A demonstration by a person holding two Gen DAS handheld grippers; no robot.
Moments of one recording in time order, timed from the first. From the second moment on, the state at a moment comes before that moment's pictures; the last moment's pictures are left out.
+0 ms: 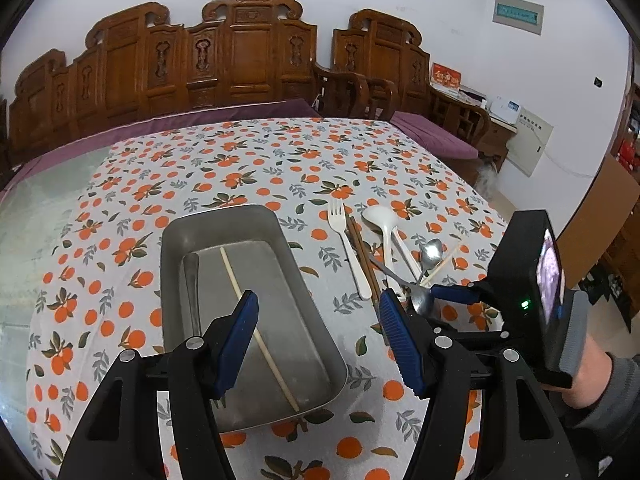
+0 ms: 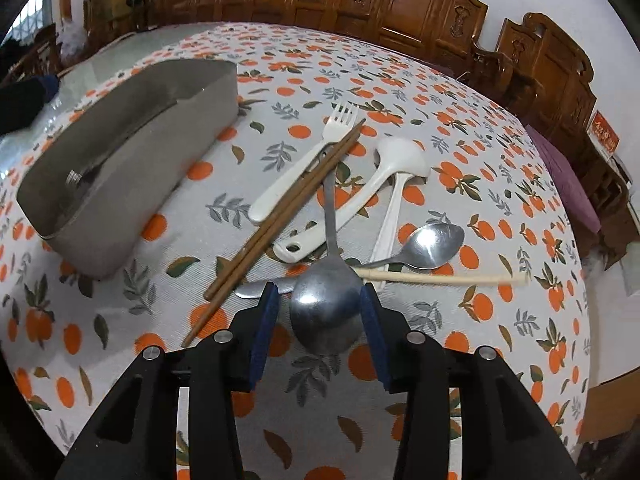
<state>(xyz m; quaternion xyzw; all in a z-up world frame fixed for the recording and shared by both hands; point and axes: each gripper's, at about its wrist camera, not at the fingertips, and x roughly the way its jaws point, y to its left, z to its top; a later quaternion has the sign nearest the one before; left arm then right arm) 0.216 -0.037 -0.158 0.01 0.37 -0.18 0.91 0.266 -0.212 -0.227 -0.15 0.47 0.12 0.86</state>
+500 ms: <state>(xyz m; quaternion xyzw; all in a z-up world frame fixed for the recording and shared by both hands) 0.212 -0.038 -0.150 0.01 0.37 -0.19 0.91 0.276 -0.238 -0.211 -0.11 0.48 0.11 0.86</state>
